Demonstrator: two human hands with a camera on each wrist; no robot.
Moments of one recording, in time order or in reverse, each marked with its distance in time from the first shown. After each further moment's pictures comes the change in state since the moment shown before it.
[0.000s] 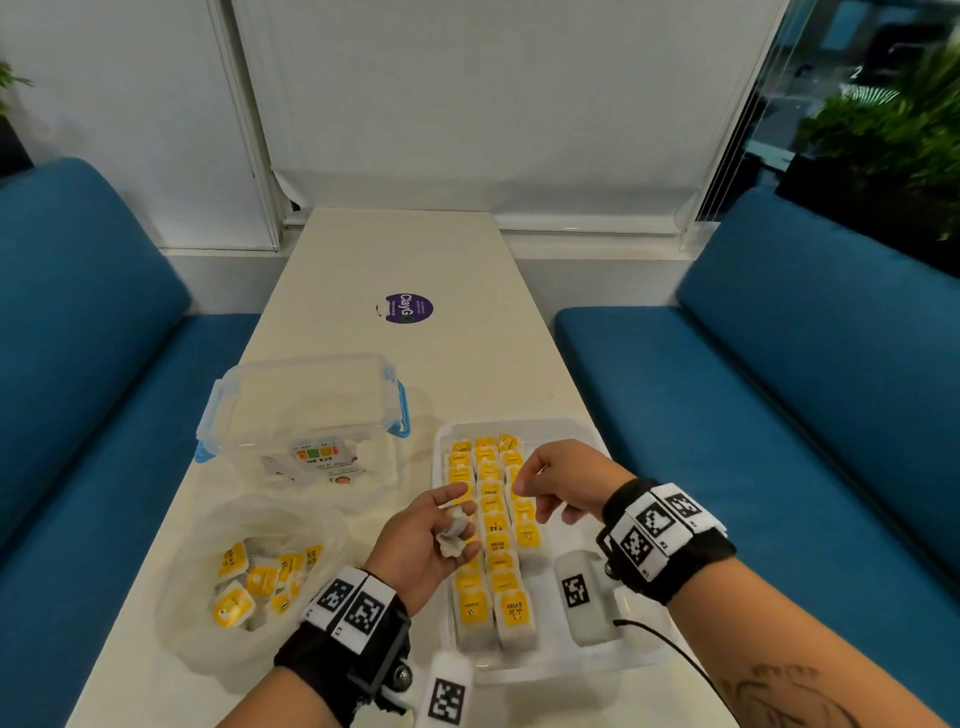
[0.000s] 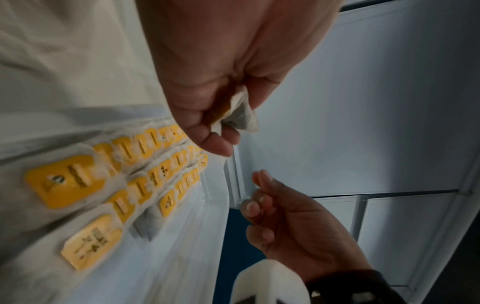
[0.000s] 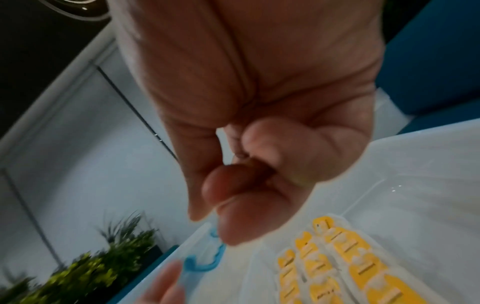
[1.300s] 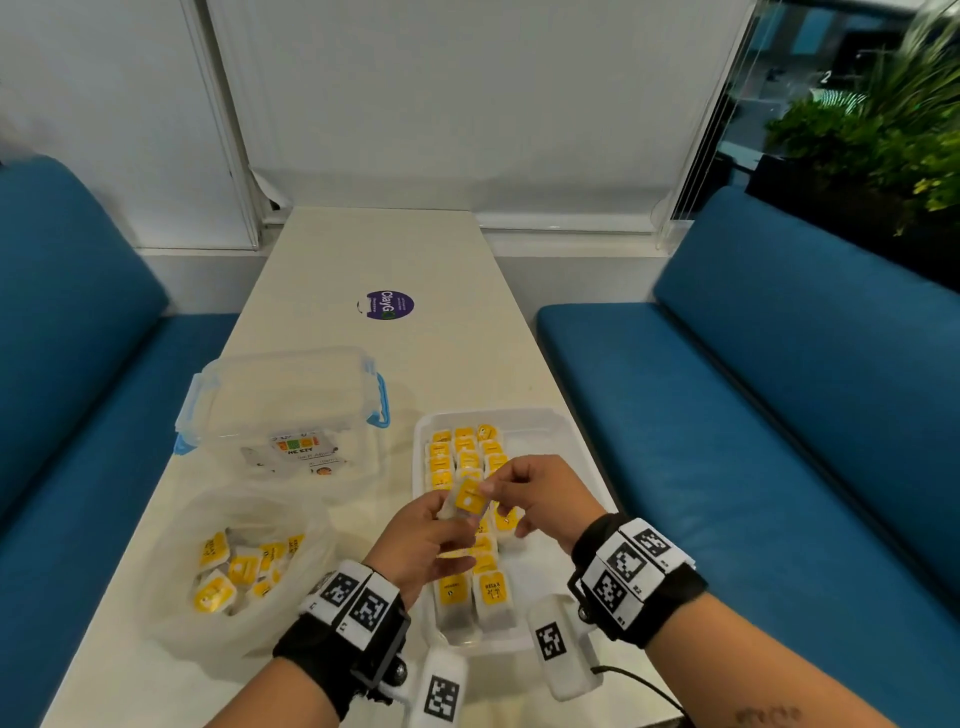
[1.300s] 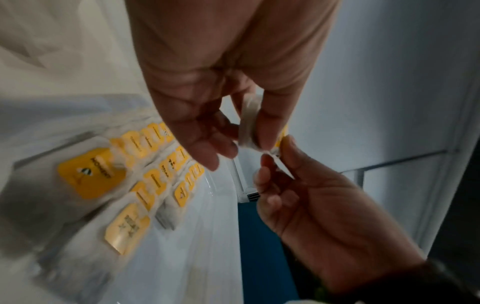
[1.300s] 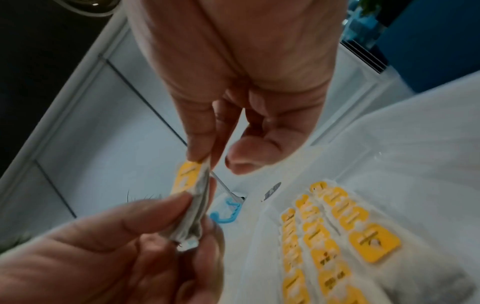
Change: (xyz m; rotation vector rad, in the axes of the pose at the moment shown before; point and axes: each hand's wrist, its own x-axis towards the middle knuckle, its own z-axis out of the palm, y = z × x) left_hand -0.012 -0.018 0.008 0.379 -0.077 0.058; right_hand -0.030 0.017 0.036 0.350 0.145 -0.187
